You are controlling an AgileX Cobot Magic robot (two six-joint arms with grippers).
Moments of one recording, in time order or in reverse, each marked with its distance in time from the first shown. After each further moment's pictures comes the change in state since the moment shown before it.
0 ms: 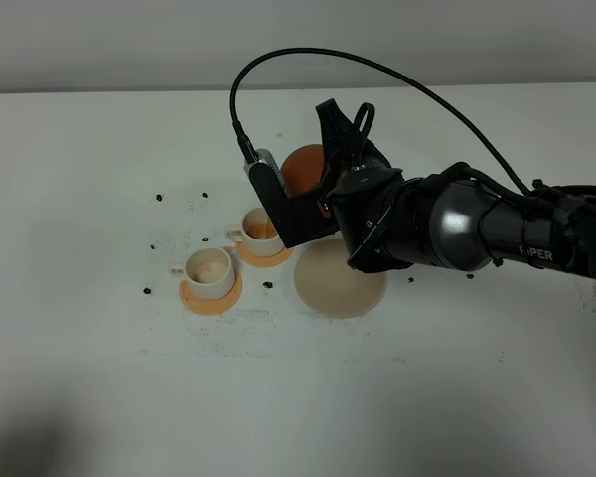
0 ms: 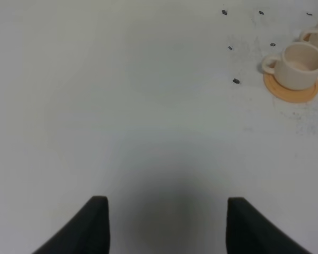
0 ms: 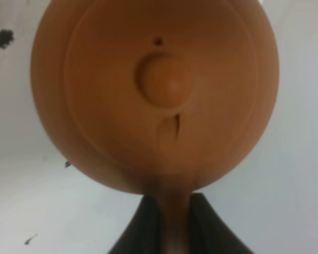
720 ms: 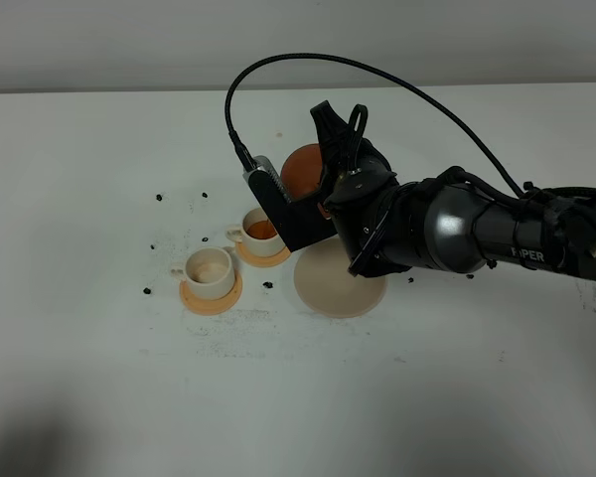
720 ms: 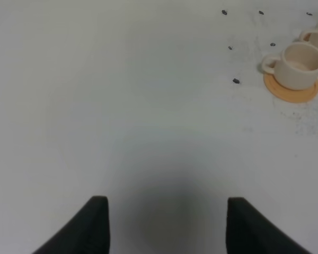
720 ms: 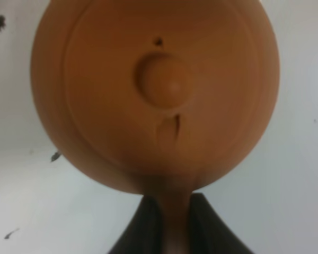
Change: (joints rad) left arm 0.000 0.000 0.000 0.000 0.000 0.001; right arm 0.000 0.018 0.000 -0.069 0.011 0.000
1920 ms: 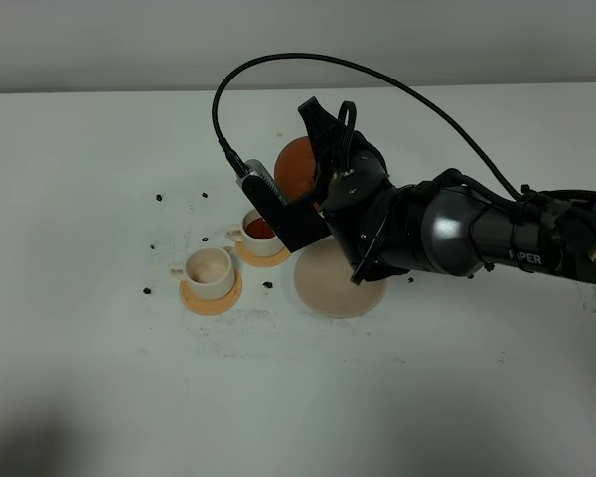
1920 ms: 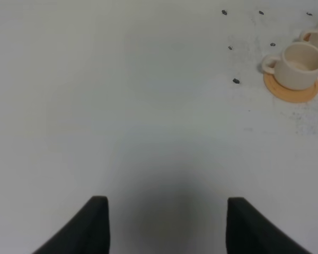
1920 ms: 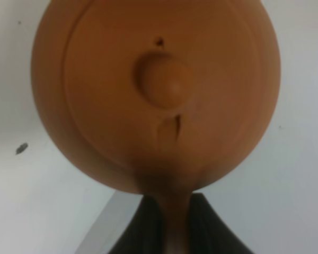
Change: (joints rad) left arm 0.000 0.000 0.000 0.000 0.000 0.000; right arm 0.010 0.000 0.000 -0.094 0.010 -0.001
